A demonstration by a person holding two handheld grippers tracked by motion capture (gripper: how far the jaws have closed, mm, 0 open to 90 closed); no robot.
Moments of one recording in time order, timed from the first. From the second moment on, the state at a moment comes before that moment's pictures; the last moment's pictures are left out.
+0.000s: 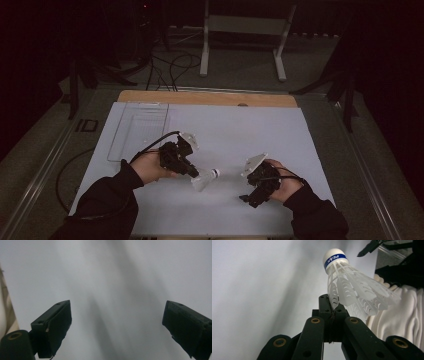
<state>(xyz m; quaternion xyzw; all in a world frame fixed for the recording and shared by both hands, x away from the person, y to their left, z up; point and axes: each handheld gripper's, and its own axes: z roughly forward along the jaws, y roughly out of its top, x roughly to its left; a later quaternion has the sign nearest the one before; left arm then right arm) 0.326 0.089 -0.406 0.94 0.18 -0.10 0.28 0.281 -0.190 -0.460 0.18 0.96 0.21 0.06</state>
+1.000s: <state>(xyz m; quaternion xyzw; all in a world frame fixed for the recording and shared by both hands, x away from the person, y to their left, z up) 0.351 0.159 -0.375 0.91 0.27 -0.01 0.32 0.261 -0.244 -0.492 0.23 0.92 0.29 0.08</state>
